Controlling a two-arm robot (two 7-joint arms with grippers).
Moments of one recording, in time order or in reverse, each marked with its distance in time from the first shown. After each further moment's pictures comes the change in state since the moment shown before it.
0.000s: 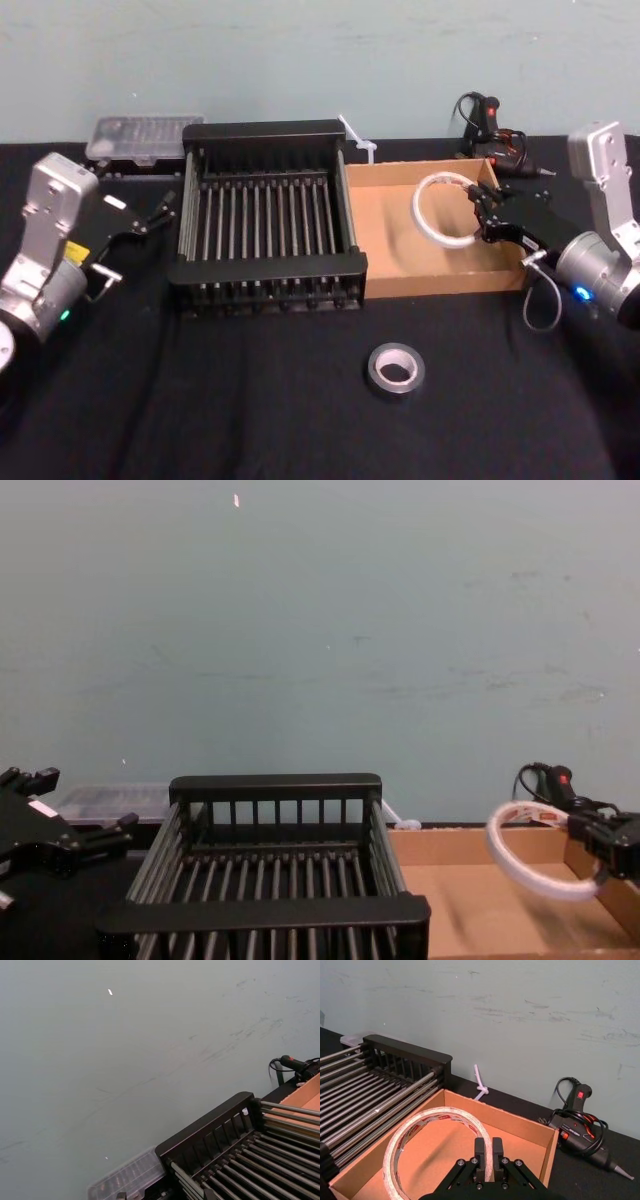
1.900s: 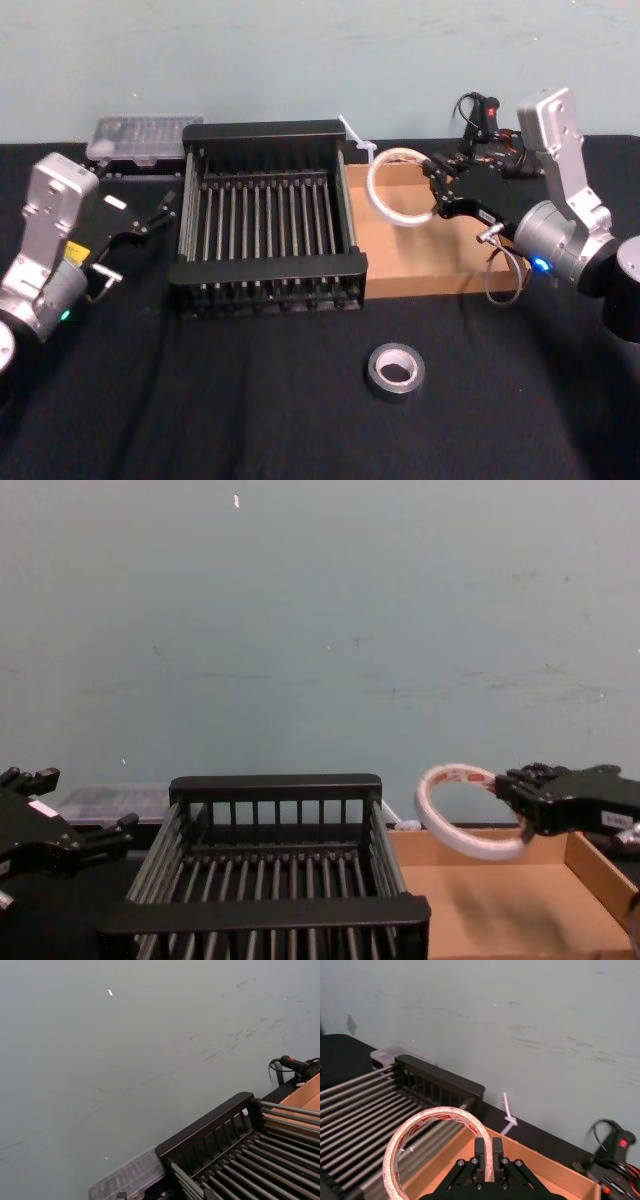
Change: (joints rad) left arm 0.000 0.000 0.000 0.000 0.000 0.000 0.000; right arm 0.085 -0.049 -0.066 0.002 -0.042 0.018 0.024
